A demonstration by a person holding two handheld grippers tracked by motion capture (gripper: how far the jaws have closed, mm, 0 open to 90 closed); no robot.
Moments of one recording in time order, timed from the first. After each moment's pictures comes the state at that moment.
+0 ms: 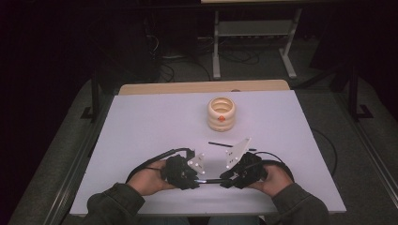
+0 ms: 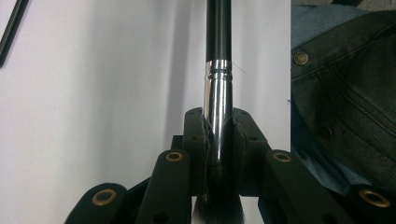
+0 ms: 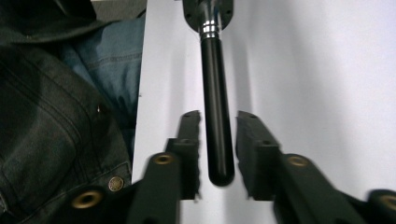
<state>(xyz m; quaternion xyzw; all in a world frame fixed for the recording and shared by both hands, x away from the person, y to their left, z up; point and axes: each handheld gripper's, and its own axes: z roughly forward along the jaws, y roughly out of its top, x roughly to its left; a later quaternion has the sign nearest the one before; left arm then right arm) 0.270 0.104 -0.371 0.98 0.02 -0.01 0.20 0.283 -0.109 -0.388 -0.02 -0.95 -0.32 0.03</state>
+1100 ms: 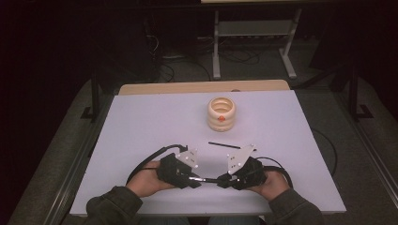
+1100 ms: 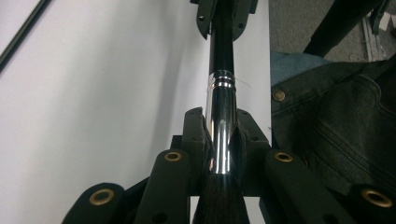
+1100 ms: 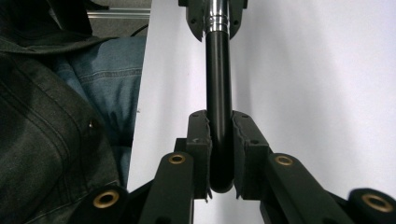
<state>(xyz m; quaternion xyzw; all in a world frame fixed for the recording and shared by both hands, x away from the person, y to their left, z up) 0.276 0.122 -0.372 0.96 0.05 -0.04 0.28 0.274 -0.111 -0.394 -0.01 -0.93 -0.36 0.00</state>
